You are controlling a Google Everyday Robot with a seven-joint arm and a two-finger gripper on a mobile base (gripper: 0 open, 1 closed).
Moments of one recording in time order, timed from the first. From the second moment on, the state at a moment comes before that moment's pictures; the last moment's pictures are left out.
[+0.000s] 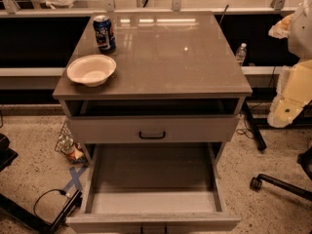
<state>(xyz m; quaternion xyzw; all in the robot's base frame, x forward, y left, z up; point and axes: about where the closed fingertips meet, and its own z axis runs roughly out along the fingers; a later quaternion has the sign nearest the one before) 0.438 -0.213 0.988 -0.60 0.78 -0.05 0.18</state>
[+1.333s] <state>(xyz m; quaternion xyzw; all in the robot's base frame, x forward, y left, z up) 0.371 -0.252 0.836 -0.54 0.78 0.04 0.30</state>
